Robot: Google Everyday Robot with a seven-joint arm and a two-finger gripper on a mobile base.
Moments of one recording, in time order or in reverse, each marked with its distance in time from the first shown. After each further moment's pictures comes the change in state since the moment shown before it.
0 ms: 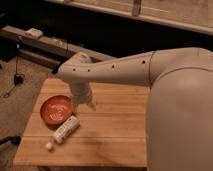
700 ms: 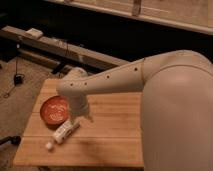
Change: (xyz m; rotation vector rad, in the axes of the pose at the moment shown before) arm 0.044 0.021 0.058 0.000 0.047 -0.050
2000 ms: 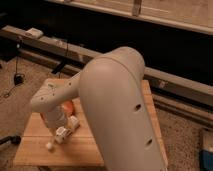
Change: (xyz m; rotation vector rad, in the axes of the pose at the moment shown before) arm 0.002 0.102 0.061 0.049 0.053 -0.073
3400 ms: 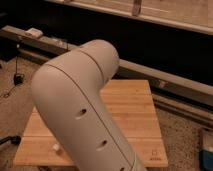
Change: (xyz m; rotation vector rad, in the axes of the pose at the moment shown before) arm -0.020 -0.022 0.038 -0.007 0.051 0.230
